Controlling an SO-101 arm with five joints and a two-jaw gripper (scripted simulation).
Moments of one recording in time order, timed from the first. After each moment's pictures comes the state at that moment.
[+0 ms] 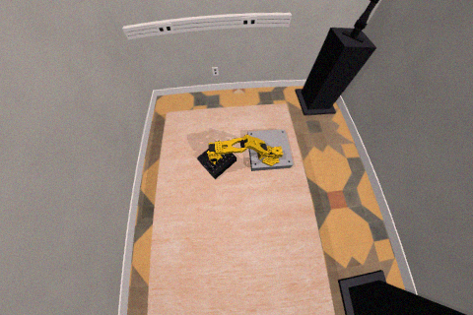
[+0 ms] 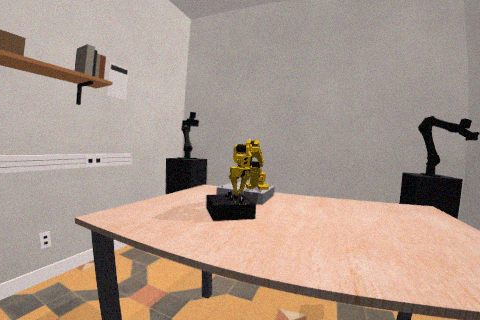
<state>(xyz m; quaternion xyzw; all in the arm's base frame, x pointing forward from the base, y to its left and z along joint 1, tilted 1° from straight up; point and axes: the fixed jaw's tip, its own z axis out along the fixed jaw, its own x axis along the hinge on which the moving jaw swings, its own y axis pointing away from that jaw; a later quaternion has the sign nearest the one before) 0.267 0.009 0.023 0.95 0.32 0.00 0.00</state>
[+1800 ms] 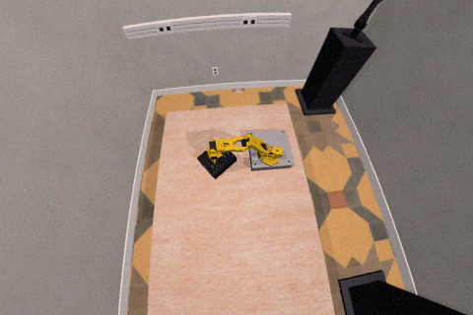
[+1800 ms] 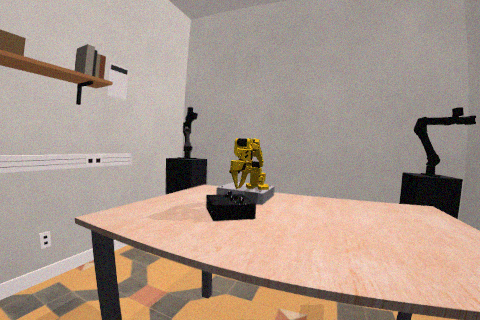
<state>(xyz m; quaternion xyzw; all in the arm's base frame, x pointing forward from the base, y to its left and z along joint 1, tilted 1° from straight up) 0.266 0.009 0.046 0.95 0.32 0.02 0.00</state>
